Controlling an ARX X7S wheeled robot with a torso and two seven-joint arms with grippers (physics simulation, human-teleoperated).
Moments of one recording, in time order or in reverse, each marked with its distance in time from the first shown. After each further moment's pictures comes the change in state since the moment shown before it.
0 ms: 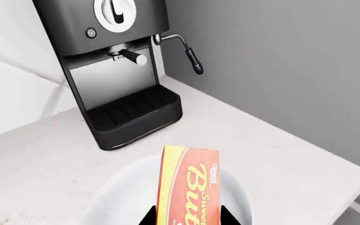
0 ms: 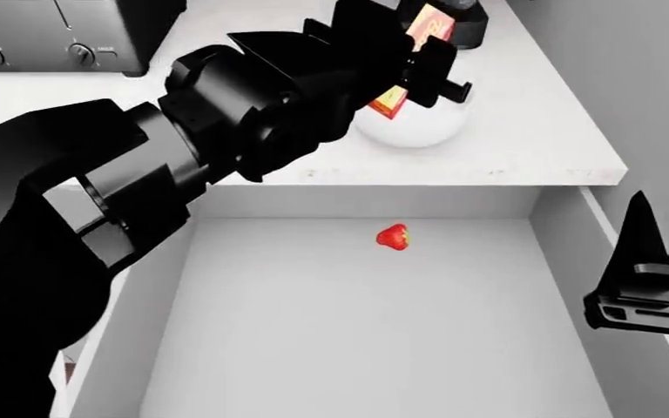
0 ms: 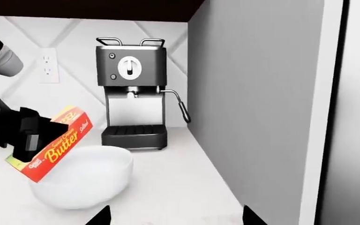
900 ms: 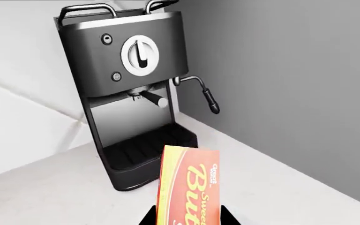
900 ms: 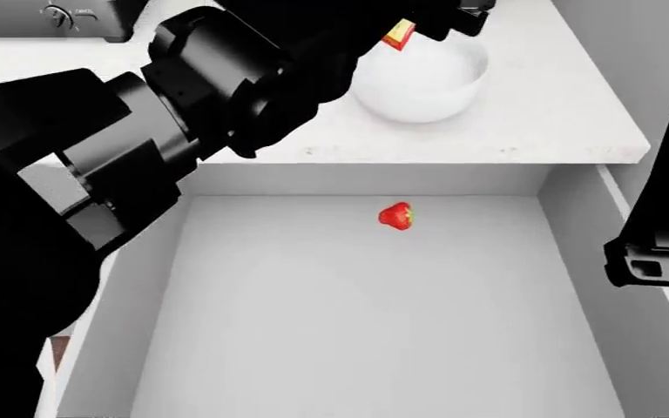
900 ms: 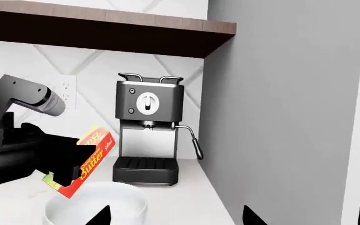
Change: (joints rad) left arm -0.060 0.000 -0.007 -0.016 0.051 0.159 -0.024; right arm 0.230 0.000 0.241 -0.180 0.188 0.296 0.020
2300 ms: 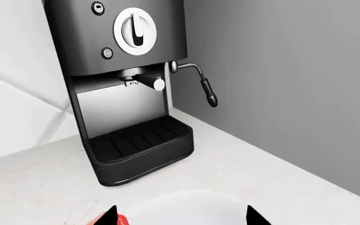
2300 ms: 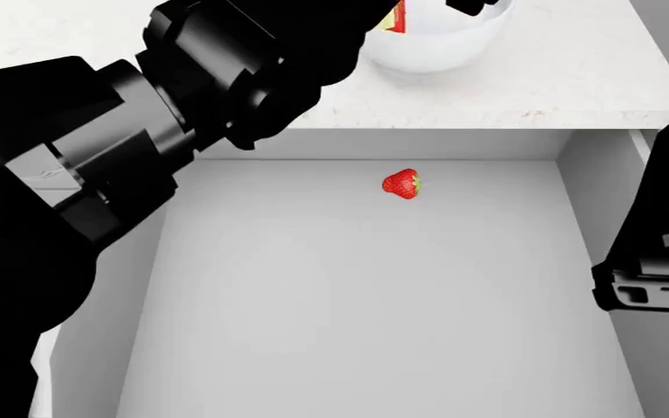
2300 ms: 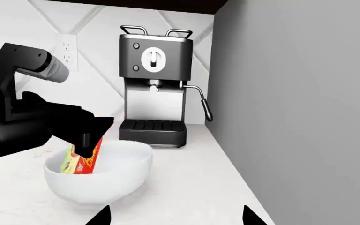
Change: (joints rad) left arm -0.025 0.000 -0.012 0.011 0.032 0.087 0.010; right arm -0.083 0.000 -0.053 -0.002 -0.111 -0.074 0.019
